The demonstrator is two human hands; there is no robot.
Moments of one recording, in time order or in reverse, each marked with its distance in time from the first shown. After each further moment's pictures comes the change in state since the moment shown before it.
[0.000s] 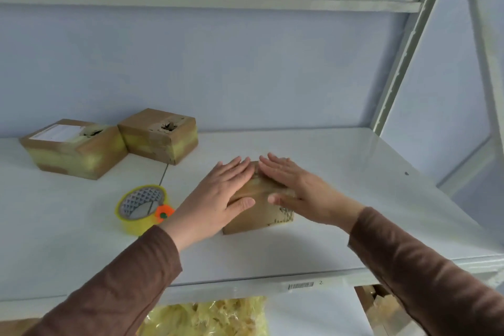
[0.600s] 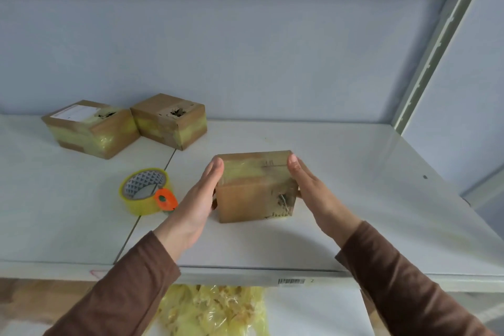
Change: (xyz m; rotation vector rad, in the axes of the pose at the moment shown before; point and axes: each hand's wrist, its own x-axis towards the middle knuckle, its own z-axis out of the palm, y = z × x) left_hand -0.015 0.032 0.016 -1.250 0.276 -0.613; right_hand -0.009 -0.005 0.015 0.981 0.177 0.424
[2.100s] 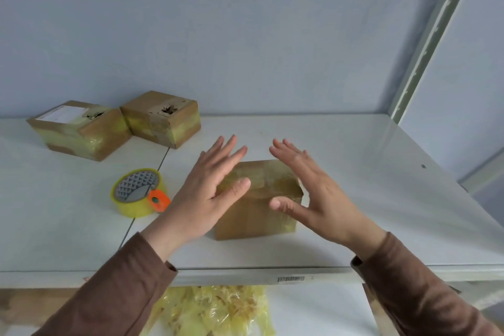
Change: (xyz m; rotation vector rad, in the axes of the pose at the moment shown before) left_hand -0.010 0.024 0.005 0.880 -0.107 0.475; right_hand -0.030 -0.013 -0.013 -0.703 -0.079 -0.466
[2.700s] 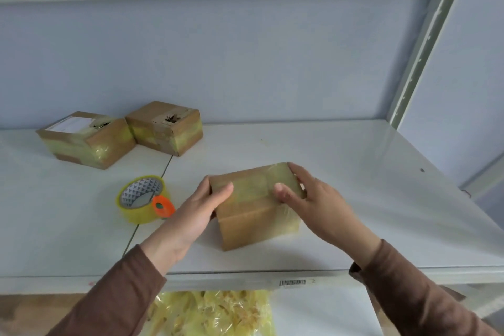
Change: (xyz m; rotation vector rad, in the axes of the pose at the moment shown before) left_hand -0.015 -0.009 0.006 -0.719 -0.034 -0.460; right_hand -0.002 0.003 0.009 -0.065 0.049 0.423
